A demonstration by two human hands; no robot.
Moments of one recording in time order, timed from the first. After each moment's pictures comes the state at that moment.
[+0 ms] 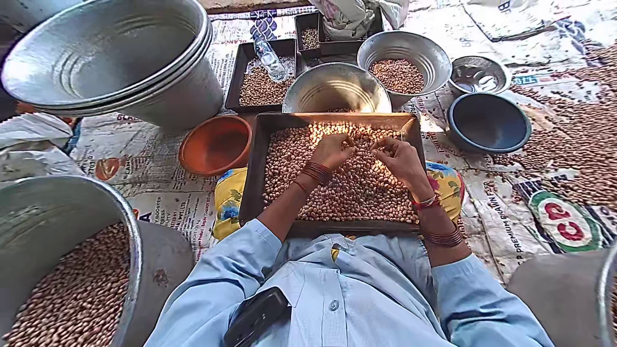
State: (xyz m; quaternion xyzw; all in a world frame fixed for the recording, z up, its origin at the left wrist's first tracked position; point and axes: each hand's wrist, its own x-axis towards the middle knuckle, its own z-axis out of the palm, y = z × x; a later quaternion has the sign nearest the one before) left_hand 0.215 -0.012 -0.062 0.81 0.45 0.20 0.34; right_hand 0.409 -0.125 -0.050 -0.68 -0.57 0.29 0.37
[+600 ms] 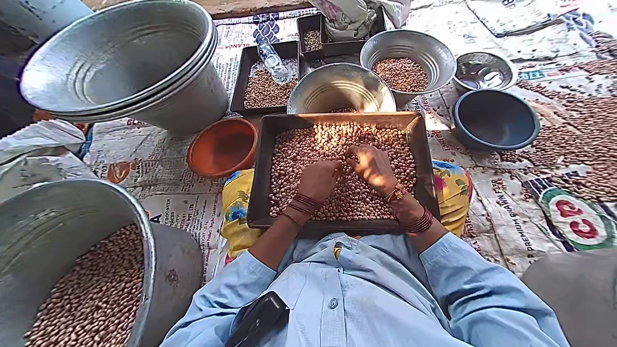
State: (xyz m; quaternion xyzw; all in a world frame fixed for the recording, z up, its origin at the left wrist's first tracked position) left_hand 0.174 -0.059 -0.069 0.85 0.48 0.05 0.19; right_hand 0.355 -0.096 -0.086 -0.62 -0.73 0.10 0.27
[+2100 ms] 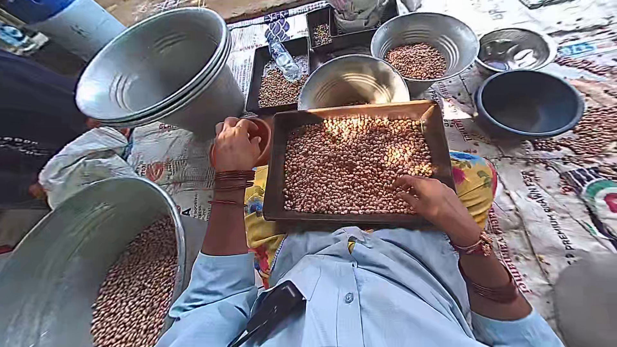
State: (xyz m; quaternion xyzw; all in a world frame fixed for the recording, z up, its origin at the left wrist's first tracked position) left_hand 0.028 0.002 0.001 0.76 0.63 0.16 0.04; right_hand 0.406 -0.184 -0.065 -0.70 -0.66 0.26 0.13
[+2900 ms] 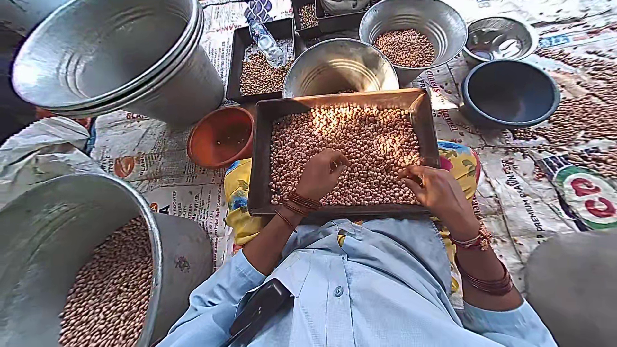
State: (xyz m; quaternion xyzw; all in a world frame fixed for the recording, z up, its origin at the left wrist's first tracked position) left_hand 0.161 -0.079 -0.077 0.84 0.39 0.23 0.30; right_hand 0.422 -0.203 -0.068 -0.69 -0.67 0.15 0.22
